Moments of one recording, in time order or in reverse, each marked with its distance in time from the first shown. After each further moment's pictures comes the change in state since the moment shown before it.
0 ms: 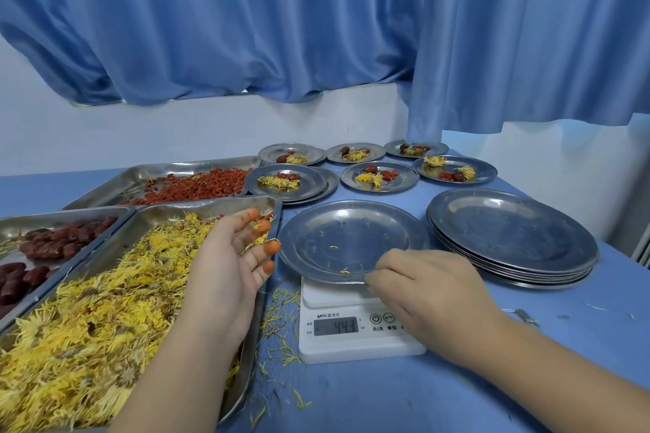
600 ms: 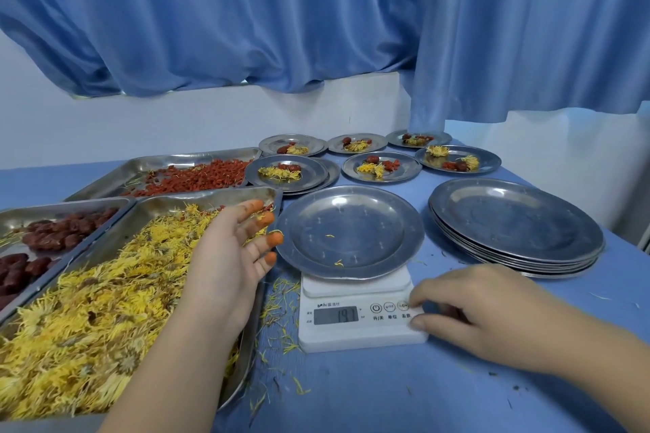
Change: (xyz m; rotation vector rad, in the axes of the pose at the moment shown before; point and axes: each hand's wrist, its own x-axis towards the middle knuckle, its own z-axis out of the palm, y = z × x) left_hand 0.001 -0.002 0.001 0.040 -0.025 -0.017; right_hand -0.033 0.026 -0.032 0.203 -0.555 0.185
